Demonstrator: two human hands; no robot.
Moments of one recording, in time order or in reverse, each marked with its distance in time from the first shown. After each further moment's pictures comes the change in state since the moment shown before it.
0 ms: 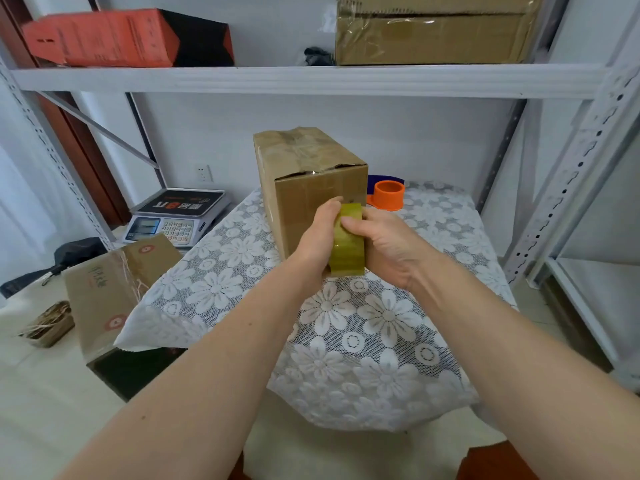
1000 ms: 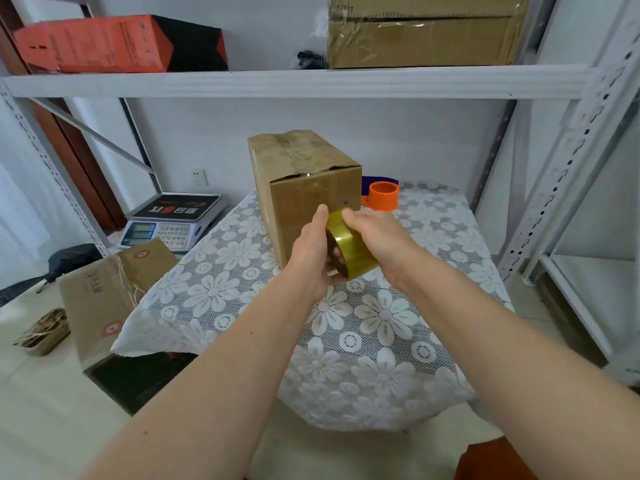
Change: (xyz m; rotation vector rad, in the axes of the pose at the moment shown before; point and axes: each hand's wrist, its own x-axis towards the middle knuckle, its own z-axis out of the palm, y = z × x) left_hand 0.004 -0.011 0.002 -0.164 0.081 -0.169; right_hand -0.004 -0.005 0.000 -0.425 0.221 -0.041
